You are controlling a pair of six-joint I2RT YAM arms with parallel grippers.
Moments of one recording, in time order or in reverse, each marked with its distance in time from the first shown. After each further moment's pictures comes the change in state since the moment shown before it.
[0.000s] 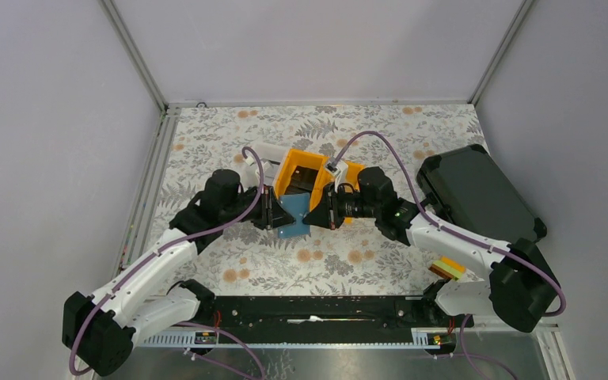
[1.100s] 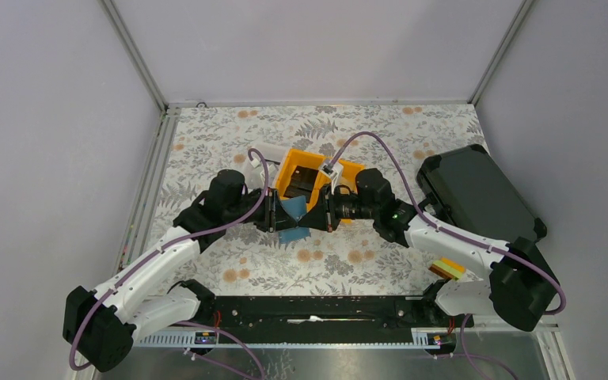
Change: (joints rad) left arm -0.026 0.027 0.004 -0.008 0.023 -0.001; right arm 0.031 0.008 0.000 0.053 -0.026 -0.013
